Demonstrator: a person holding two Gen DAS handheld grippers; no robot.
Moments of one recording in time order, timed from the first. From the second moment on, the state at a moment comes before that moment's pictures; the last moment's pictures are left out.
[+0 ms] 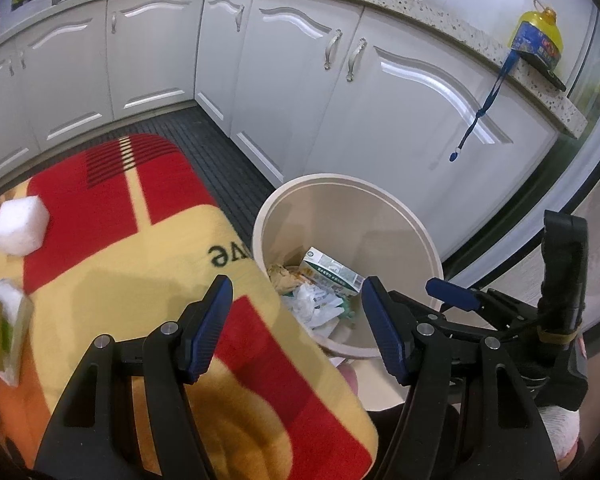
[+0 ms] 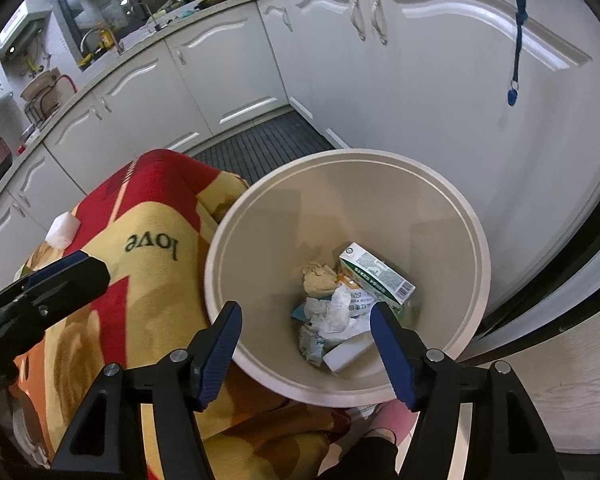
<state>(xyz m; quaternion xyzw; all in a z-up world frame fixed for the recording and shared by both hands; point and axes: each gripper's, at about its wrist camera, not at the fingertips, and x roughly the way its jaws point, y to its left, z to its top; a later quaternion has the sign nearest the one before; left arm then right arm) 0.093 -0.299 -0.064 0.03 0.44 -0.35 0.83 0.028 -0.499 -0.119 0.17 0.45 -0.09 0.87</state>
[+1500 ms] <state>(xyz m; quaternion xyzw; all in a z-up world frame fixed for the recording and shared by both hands) 0.140 -0.022 -0.077 -0.03 0.49 -0.11 0.87 0.085 -0.325 -0.073 0.09 0.43 0.09 0.89</state>
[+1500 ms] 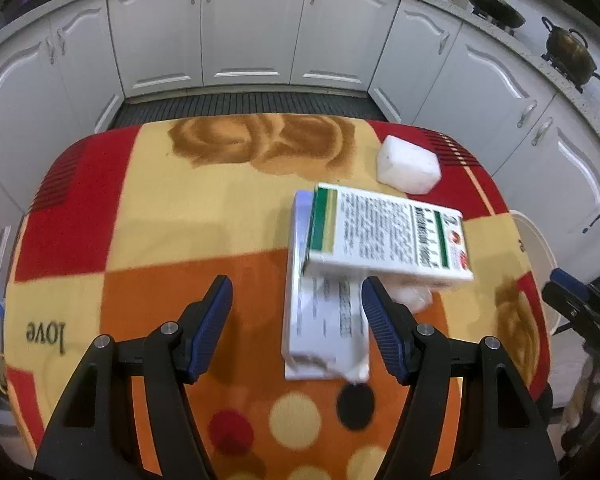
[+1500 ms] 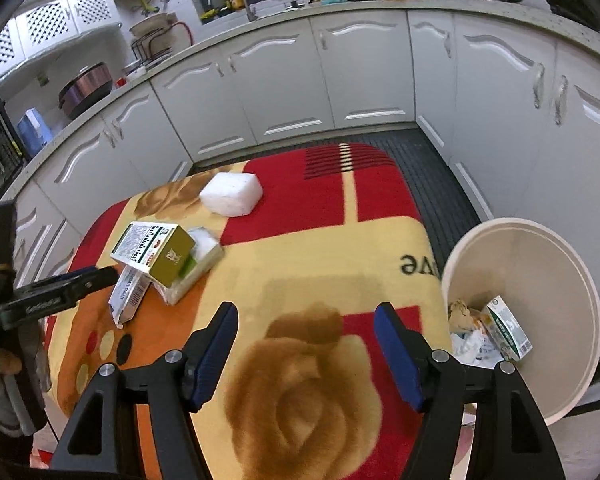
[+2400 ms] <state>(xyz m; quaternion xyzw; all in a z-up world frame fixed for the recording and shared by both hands) 0.169 -0.046 -0.103 0.03 0.52 -0.17 0.84 0.208 -0.271 -0.086 0.01 0.43 0.15 0.89</state>
